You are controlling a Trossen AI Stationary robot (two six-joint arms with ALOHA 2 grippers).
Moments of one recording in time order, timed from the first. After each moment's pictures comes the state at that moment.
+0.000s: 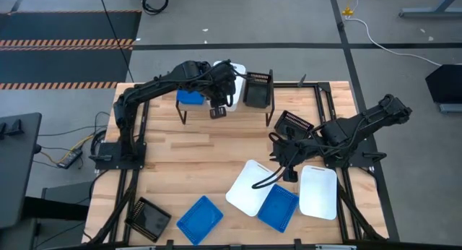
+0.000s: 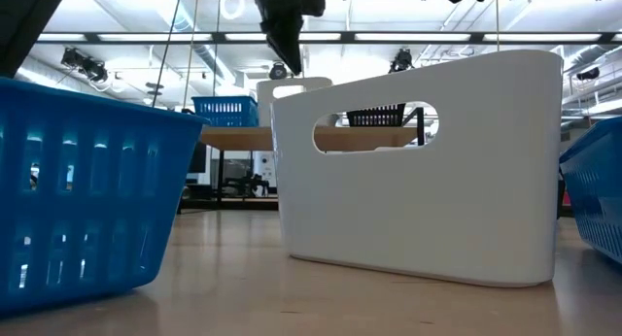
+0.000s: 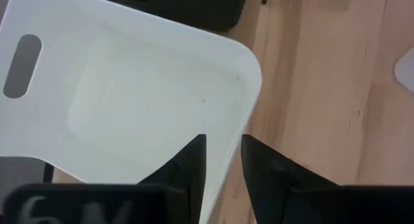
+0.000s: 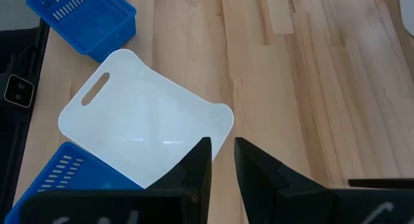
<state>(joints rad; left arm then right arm) 0.32 1.92 2.09 -1.28 -0.14 0.23 0.41 1.29 1.26 -0.91 0.30 0.36</state>
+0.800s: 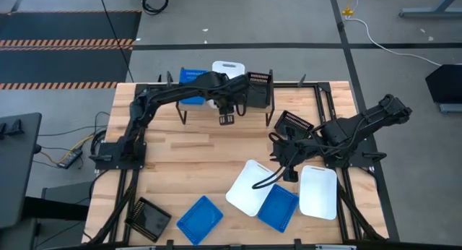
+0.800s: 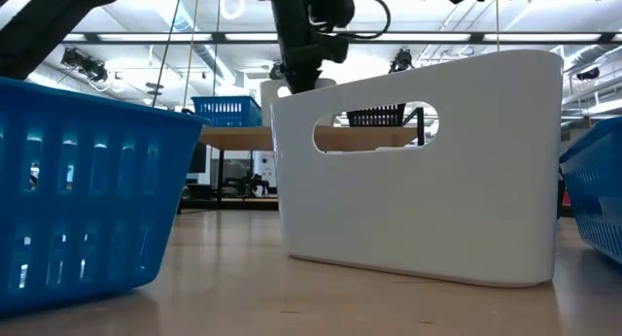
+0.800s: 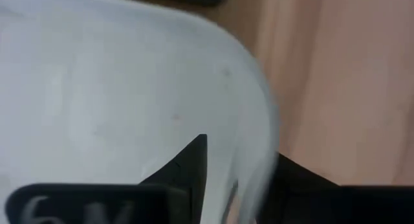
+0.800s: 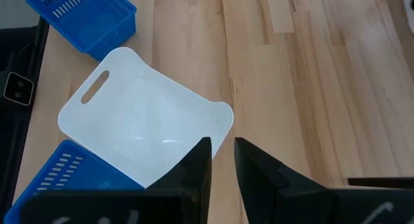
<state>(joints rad) 0.30 2.09 2.09 -1.25 -0.19 0.24 0.41 1.29 1.26 -0.92 0.30 0.36</state>
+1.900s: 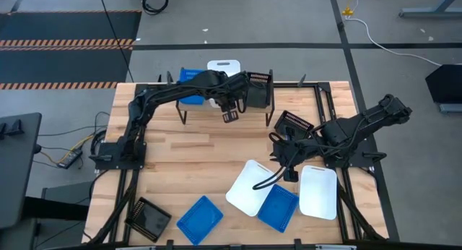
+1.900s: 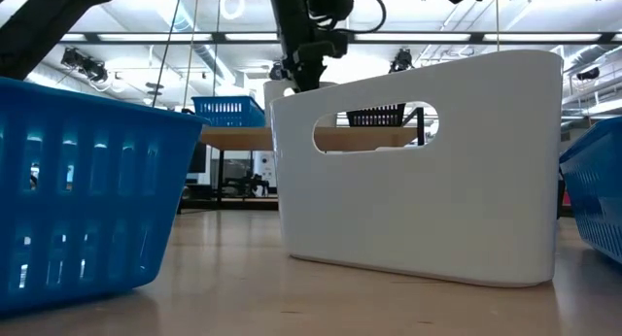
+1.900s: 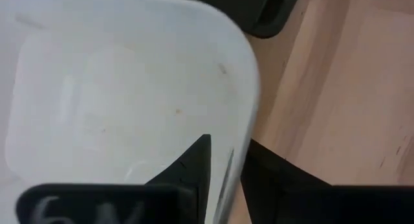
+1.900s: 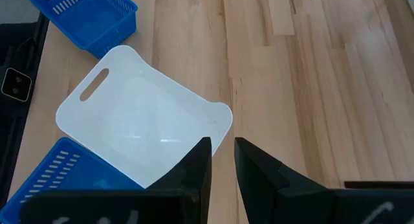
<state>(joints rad) 0.30 2.08 2.10 -1.22 -0.21 0.09 0.41 1.29 1.26 -0.91 0.30 0.34</state>
